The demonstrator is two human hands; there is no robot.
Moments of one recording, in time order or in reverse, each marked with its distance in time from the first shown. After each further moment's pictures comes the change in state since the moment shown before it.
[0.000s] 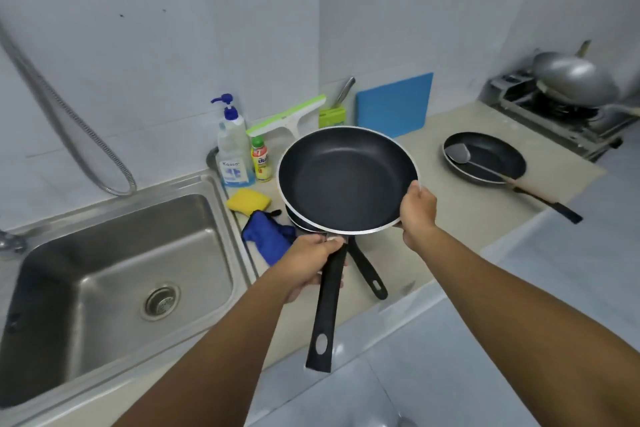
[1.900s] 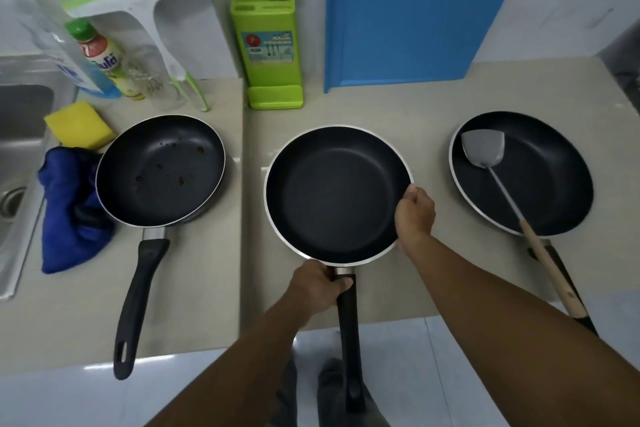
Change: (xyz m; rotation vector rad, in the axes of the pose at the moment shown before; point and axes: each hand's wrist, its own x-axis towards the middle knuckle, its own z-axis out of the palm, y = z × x) left_hand 0.342 -0.077 0.301 0.109 0.307 -0.355; right_hand 0.401 0.088 -0.083 -0.496 -0.263 -0.014
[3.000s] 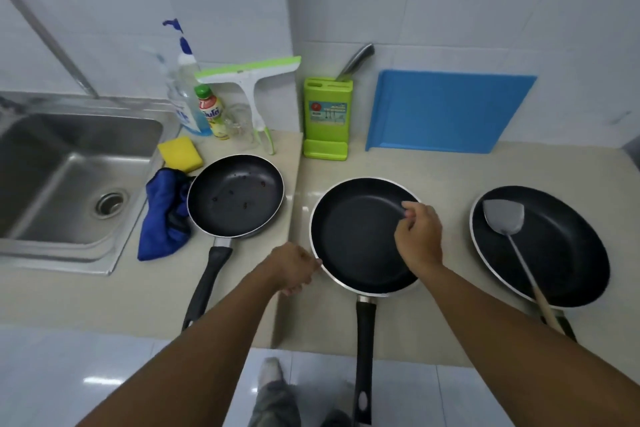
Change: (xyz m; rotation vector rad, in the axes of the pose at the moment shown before) left_hand -0.084 0.066 -0.120 0.242 0.160 0.004; right_hand -0.046 -0.076 -0.013 -0.287 -0.167 -0.564
